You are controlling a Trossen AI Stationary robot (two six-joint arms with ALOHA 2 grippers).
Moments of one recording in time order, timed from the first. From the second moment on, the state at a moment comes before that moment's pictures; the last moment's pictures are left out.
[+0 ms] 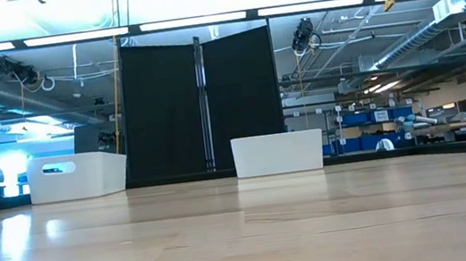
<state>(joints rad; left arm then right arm) -0.33 1.59 1.25 0.12 -0.12 -0.66 0.93 1.55 0.71 -0.85 -0.49 1.33</state>
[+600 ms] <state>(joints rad) -0.33 1.59 1.25 -0.06 -0.17 -0.46 0.86 1.54 0.80 -0.85 -0.18 1.34</state>
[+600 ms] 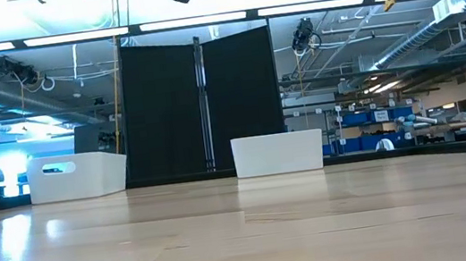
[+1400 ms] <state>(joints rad) -0.20 1.37 1.11 -0.39 -0.46 -0.14 0.24 1.31 0.83 -0.17 0.19 1.04</state>
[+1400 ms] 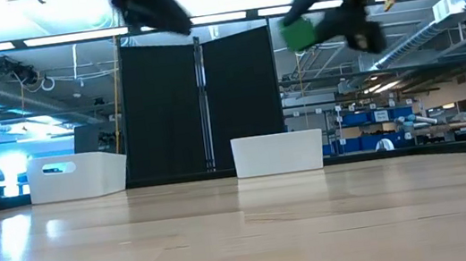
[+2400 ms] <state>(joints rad) 0.04 1.15 0.87 -0.07 -0.40 0.46 -0.22 1.73 1.43 -0.11 -0.33 0.64</state>
